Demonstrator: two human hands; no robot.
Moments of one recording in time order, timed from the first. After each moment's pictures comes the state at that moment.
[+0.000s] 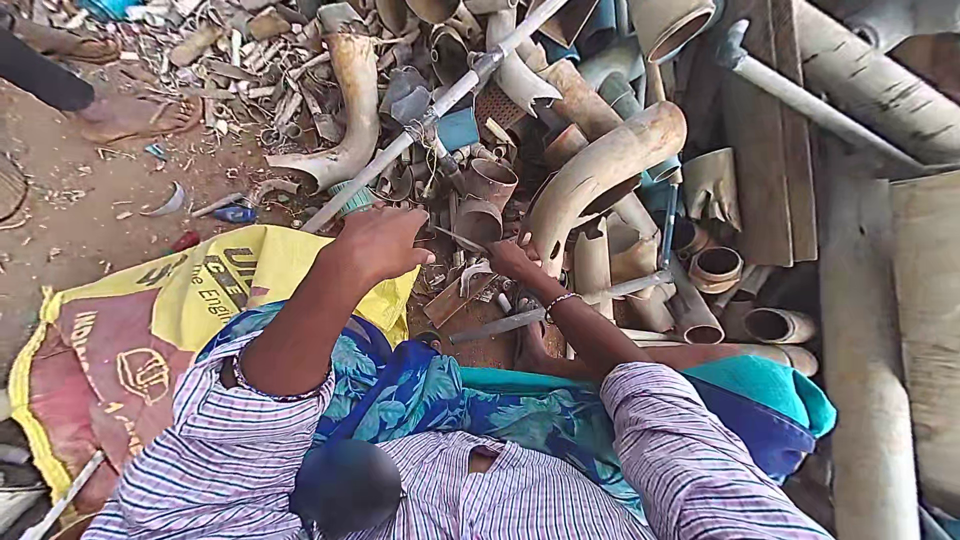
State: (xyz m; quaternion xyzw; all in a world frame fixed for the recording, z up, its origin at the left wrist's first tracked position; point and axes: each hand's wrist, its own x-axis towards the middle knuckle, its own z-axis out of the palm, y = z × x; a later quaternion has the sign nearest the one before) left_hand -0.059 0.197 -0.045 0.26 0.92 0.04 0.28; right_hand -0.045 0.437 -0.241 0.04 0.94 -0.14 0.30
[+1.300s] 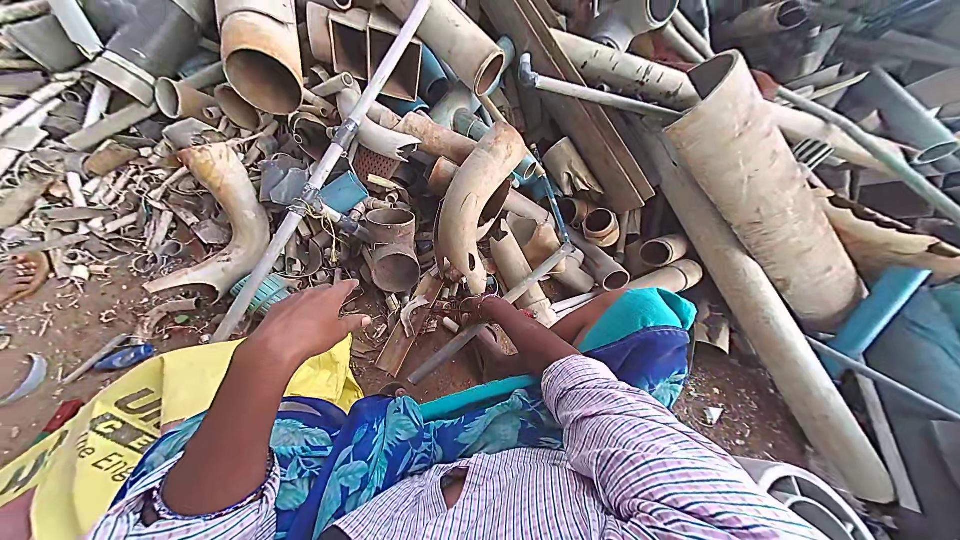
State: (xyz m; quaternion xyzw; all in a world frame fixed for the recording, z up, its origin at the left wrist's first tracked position) left_hand -0.050 0.211 -0.056 0.34 0.90 0.03 0.27; right_hand 0.092 0.444 -0.100 0.26 0.85 -0.18 0.41
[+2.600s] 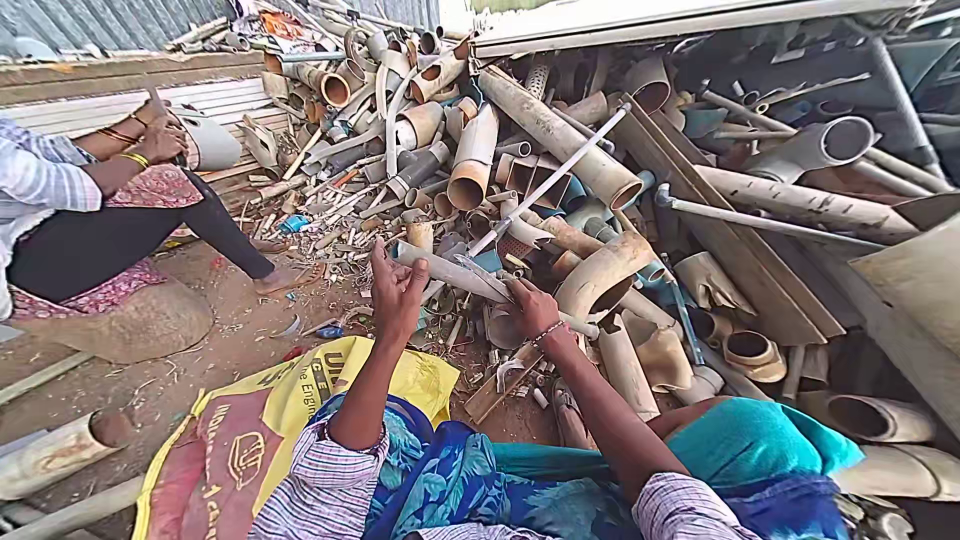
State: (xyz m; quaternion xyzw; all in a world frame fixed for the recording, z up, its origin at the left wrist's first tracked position) left_hand -0.038 0.152 -0.019 0.12 0.76 0.62 -0.16; right_hand 0.003 0.388 -0.057 -0.01 0.97 -0.25 -0.08
